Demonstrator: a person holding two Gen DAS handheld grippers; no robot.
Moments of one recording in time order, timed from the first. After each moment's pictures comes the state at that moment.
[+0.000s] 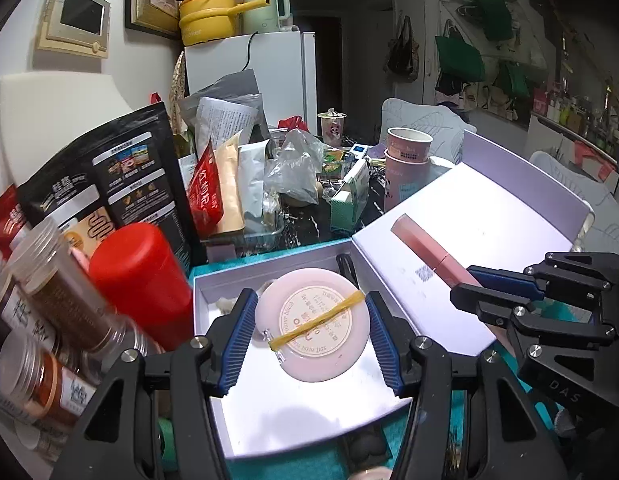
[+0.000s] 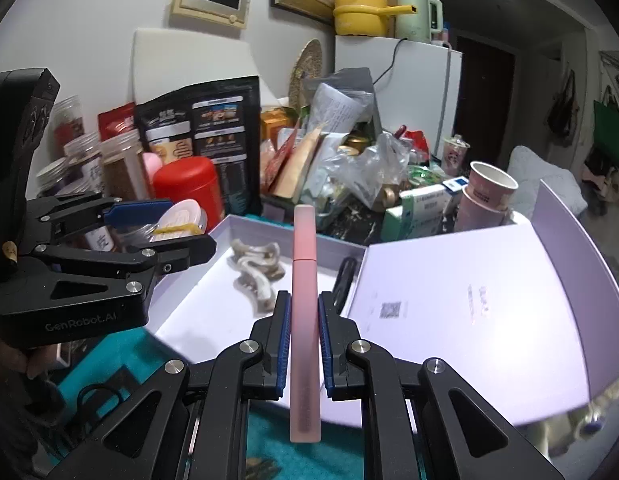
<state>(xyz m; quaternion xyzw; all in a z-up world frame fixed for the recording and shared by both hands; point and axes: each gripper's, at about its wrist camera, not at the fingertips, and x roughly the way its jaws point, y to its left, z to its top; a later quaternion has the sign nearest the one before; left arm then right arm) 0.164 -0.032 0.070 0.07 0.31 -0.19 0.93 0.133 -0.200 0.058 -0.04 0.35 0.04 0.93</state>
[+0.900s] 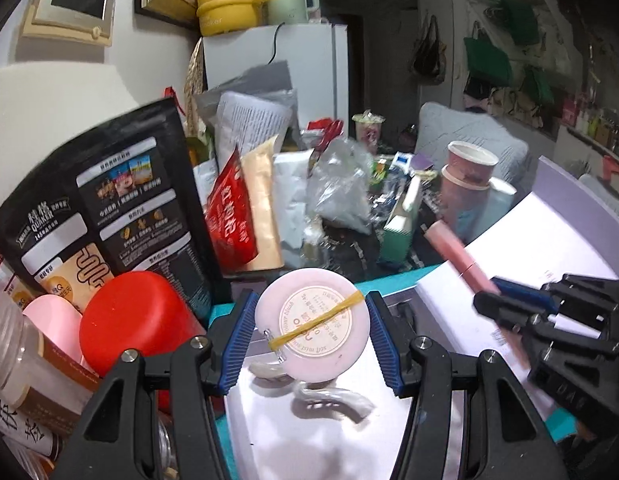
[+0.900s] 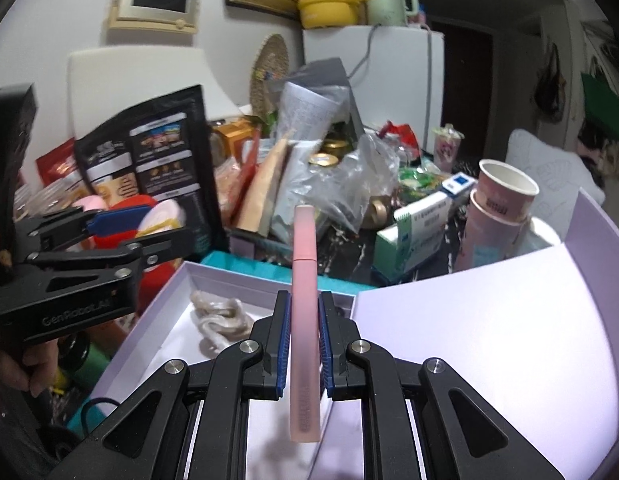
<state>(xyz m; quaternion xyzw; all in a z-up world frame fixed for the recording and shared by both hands) 0.265 -0.022 0.059 0.07 0.32 -0.15 0.93 0.224 -0.225 0.034 0.01 0.36 0.00 0.93</state>
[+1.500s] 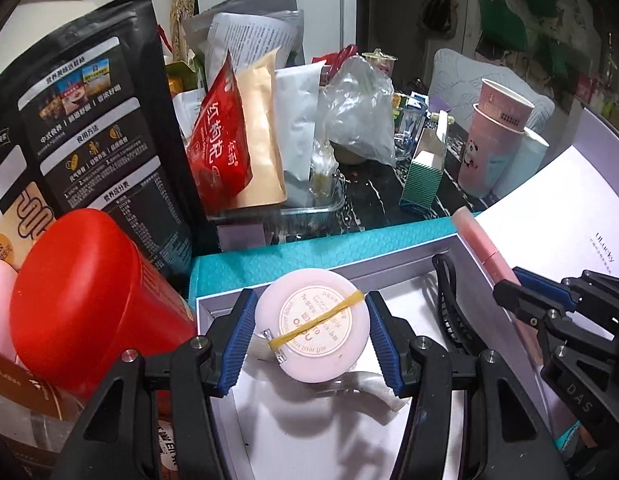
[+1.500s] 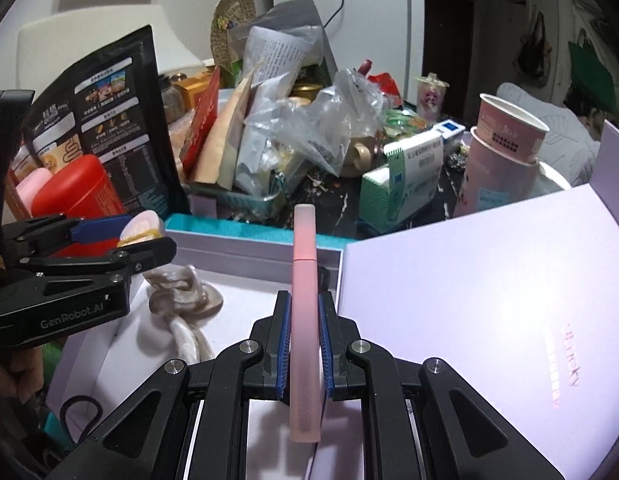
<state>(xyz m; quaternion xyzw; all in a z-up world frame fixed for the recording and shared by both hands) 0.305 -0.024 0.000 0.07 0.41 -0.15 0.90 0.249 -0.227 -0.017 0.02 0.42 -0.04 0.91</state>
